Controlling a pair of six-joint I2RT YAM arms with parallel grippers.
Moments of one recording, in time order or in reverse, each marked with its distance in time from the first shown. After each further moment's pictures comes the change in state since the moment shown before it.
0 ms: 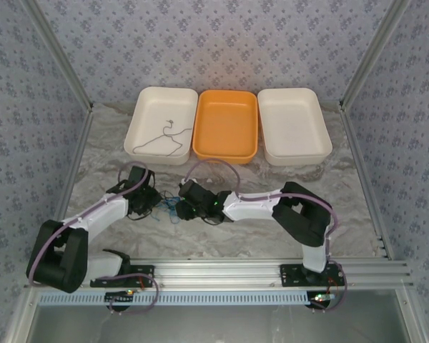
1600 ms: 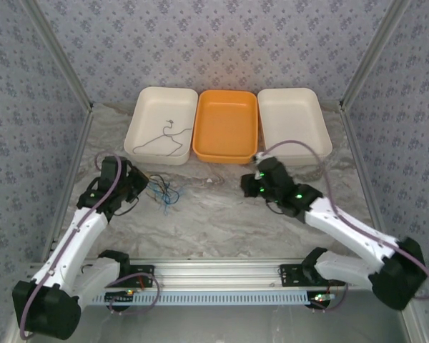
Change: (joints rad) left arm 0.096 -0.354 0.163 -0.170 0.082 0.058; right arm -0.341 -0.758 -0.314 -0.298 -0.001 -0.087
